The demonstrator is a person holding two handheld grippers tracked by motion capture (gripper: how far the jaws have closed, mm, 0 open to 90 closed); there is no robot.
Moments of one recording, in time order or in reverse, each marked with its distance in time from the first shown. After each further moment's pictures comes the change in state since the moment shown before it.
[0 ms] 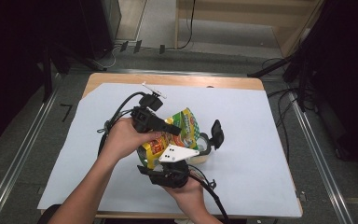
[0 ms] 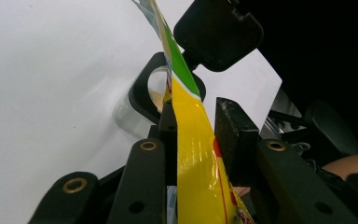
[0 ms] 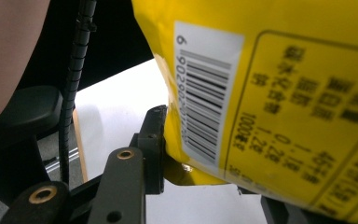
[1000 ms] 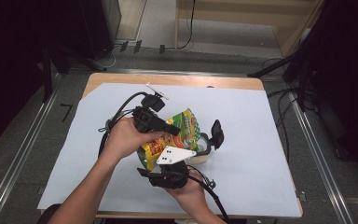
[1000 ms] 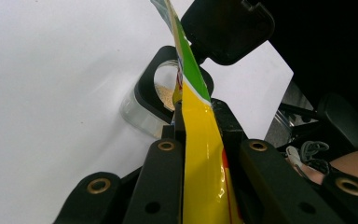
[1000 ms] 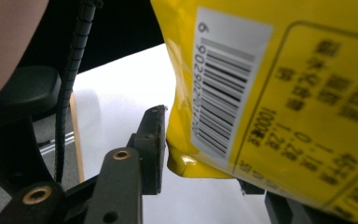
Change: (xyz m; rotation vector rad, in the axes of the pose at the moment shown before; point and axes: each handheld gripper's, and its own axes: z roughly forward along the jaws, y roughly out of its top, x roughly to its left) left arm -0.002 0.003 0.004 0.031 0.038 0.019; right arm 0.001 0.000 0.002 0.044 -0.006 -0.078
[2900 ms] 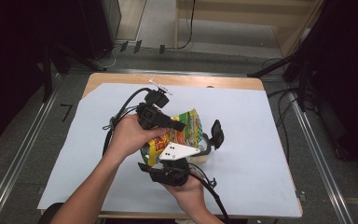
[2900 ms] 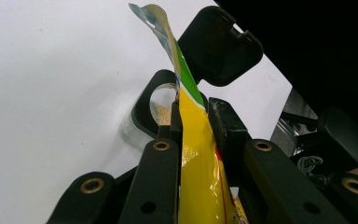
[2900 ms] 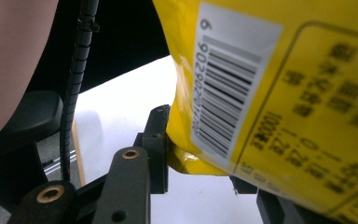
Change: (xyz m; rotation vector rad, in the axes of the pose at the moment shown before) left arm -0.007 0.012 -0.001 -0.048 0.014 0.020; right arm -0.003 0.006 -0.004 -0.045 -0.007 0.079
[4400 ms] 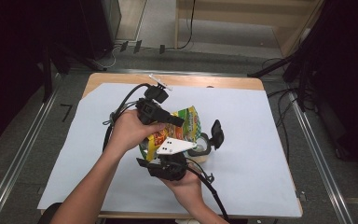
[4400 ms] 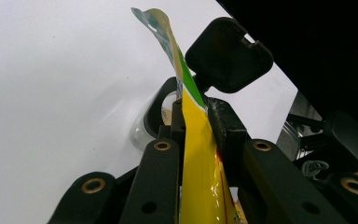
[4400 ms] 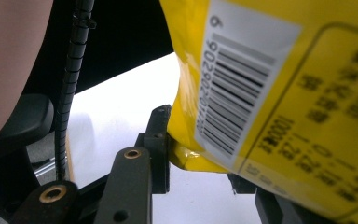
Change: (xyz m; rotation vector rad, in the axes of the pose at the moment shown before) left arm 0.007 0.008 -0.003 -0.002 0.012 0.005; right arm -0.006 0.009 0.009 0.011 -0.006 -0.009
